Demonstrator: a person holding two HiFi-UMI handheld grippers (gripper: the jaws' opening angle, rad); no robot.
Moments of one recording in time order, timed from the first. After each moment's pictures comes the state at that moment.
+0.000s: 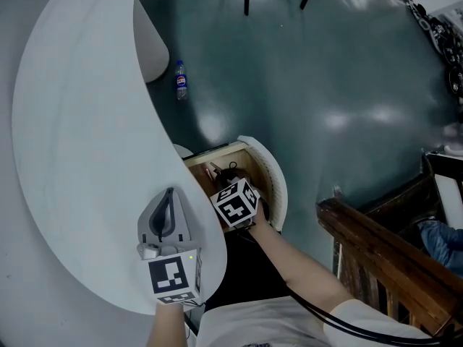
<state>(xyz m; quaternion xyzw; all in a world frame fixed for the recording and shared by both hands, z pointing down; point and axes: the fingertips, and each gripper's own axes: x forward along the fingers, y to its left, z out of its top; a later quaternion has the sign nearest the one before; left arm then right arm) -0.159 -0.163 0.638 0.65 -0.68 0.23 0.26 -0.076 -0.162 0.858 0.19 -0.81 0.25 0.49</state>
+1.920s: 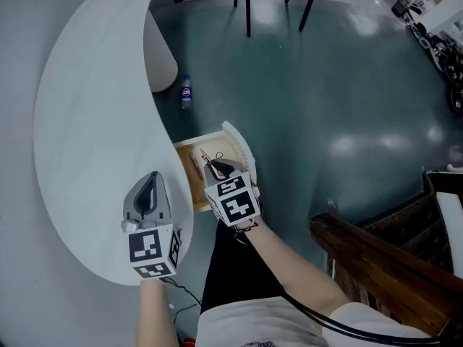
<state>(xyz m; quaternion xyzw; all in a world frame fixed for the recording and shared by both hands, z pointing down) -0.112 -0.123 0.586 0.62 -0.72 0.22 0.21 -0.032 -0.165 0.719 0.22 -0.88 0.27 0.33</state>
